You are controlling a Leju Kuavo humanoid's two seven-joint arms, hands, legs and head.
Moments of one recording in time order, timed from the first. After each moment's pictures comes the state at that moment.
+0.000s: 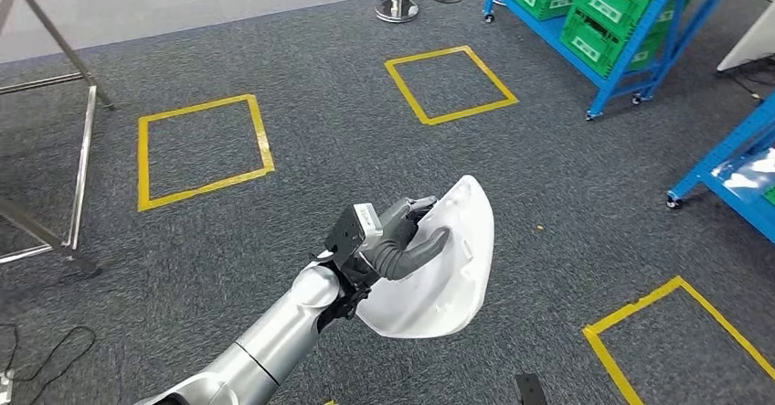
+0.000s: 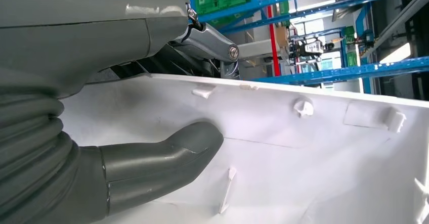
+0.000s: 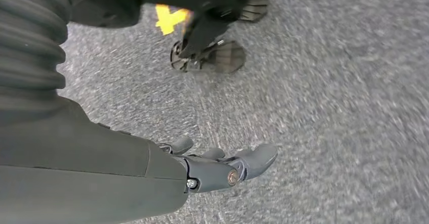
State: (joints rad) left arm -0.54 -0.29 -0.53 -0.83 -0.09 -0.23 -0.69; right arm -0.12 0.08 -0.04 -0.21 0.21 -0.13 -0.21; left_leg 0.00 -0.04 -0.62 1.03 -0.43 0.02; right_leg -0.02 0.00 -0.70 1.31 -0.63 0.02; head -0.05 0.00
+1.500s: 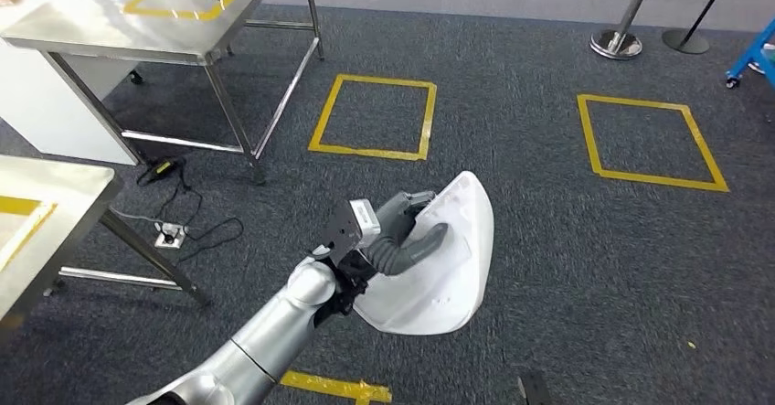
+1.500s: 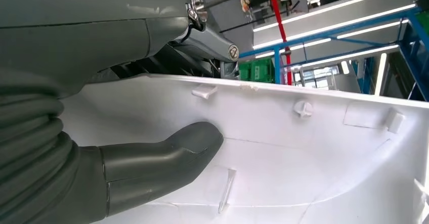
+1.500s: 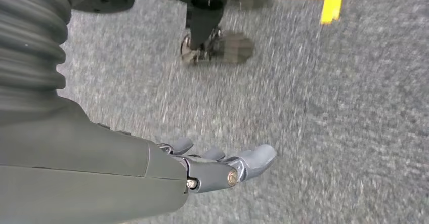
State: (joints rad) left arm -0.56 -0.27 -0.54 -0.87 -0.09 -0.22 -0.68; right arm -0.15 0.09 -0.06 -0.21 0.25 -0.13 -0.19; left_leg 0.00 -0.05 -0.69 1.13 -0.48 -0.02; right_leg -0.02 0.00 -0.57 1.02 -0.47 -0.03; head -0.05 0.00
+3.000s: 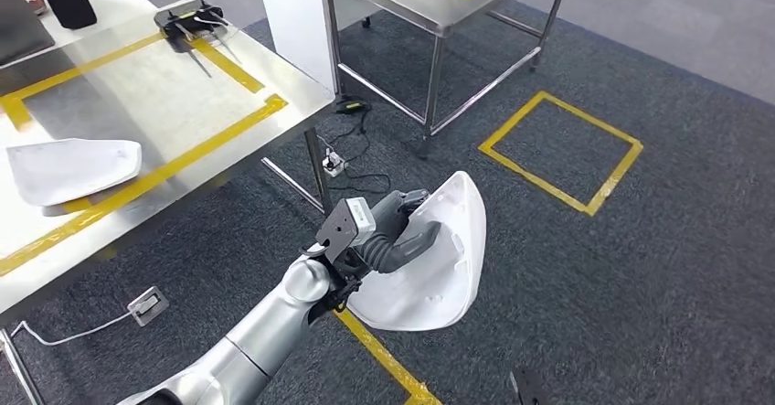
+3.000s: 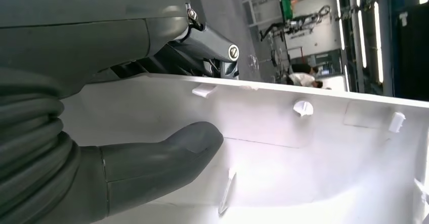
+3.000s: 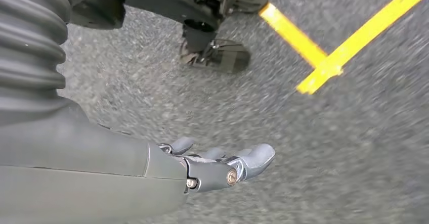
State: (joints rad) left arm -0.56 -0.26 -0.54 -0.86 -0.09 -0.22 -0.67; right arm -0.16 0.09 -0.08 -0.21 0.29 -0.13 -0.17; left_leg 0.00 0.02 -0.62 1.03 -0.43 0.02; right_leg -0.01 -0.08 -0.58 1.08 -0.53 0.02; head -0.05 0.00
